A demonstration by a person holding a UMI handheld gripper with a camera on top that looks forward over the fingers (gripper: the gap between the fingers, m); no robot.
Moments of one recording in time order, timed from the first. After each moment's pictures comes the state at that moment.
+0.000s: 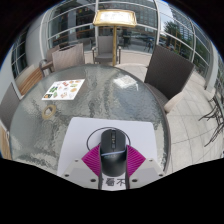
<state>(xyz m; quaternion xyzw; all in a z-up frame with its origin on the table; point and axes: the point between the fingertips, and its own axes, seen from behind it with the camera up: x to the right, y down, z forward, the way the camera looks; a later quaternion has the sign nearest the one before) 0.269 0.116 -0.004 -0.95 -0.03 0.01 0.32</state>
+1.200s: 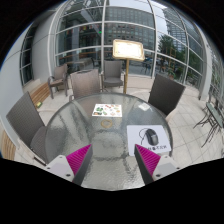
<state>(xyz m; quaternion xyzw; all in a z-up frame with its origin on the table) 0.041 -0.069 0.204 -0.90 -0.01 0.00 0.43</state>
